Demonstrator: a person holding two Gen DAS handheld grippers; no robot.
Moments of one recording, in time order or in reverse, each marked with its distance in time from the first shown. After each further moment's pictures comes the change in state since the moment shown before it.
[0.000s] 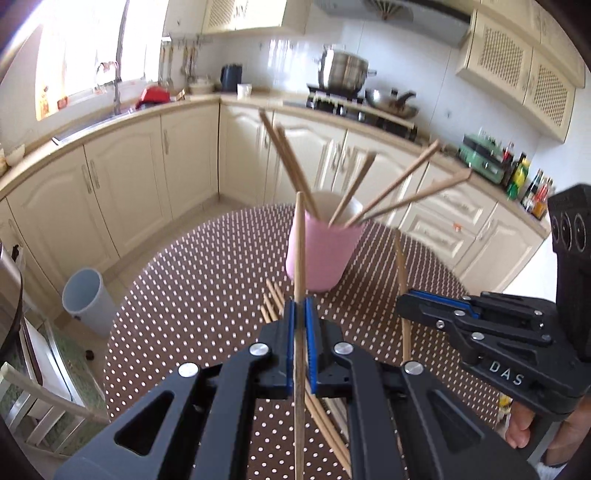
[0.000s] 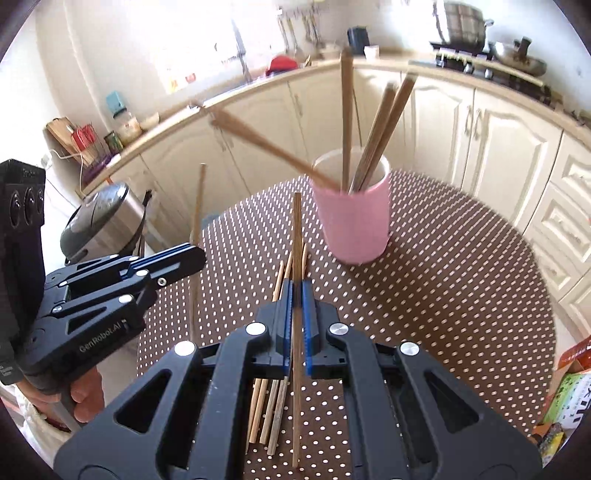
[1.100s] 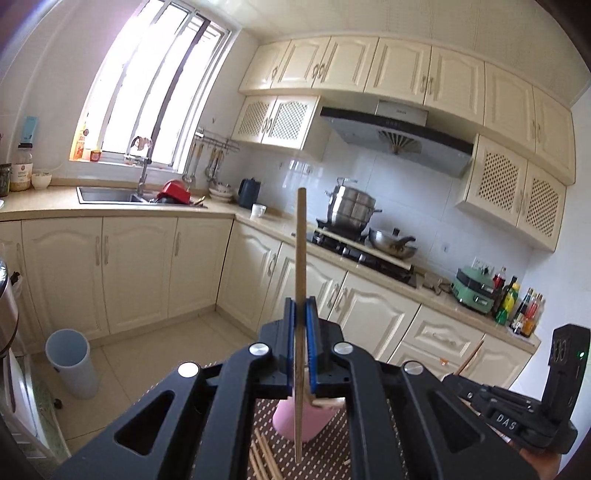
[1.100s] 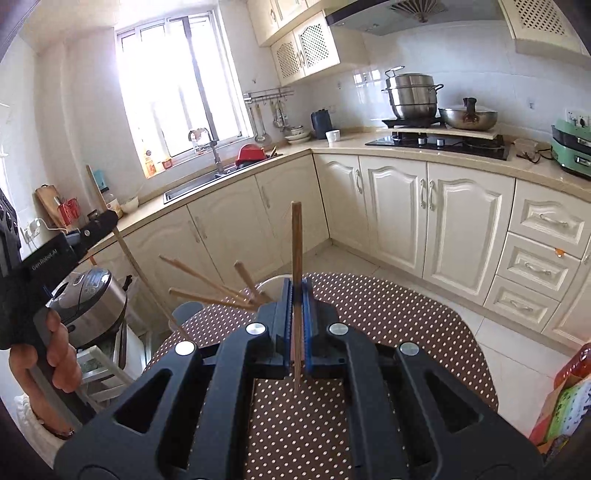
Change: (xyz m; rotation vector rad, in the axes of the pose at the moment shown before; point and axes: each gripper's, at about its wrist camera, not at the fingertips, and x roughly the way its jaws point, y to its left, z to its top) left arm -0.069 0.001 0.095 -0.145 -0.499 -0.023; right arm -0.075 -0.042 0.045 0.063 -0.325 -0.101
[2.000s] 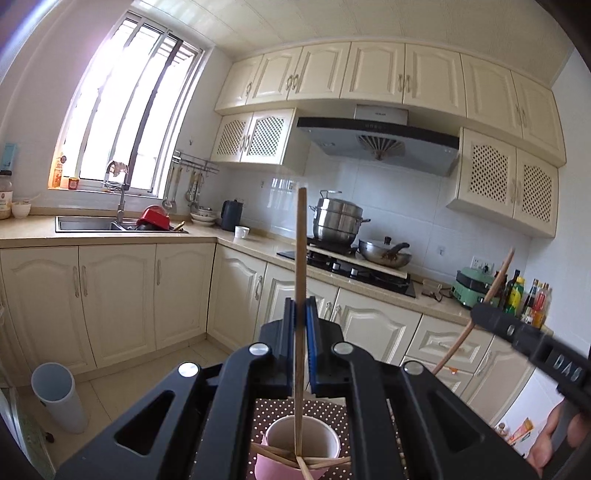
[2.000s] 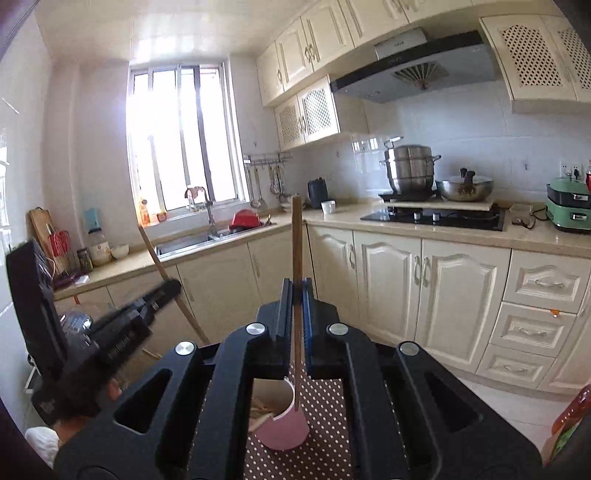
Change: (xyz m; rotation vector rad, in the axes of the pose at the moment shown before) left arm 0.085 -0.039 -0.014 0.089 -0.064 -0.029; right arm 0.003 0.002 0.051 -0.064 -0.281 -0.020
